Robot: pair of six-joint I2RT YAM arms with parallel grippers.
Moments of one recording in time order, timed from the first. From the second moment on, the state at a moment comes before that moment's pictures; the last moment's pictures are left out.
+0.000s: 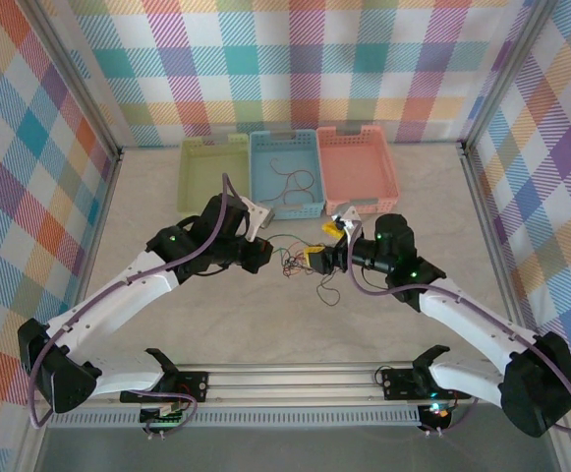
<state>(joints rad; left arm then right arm) -0.71 1.23 1.18 -0.76 0.16 -0.26 0.56 1.09 0.65 0.14 -0.48 0.07</state>
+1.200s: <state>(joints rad) -0.71 1.28 1.18 -0.76 0.23 -0.27 0.64 1.35 0.73 0.31 -0.42 -0.04</state>
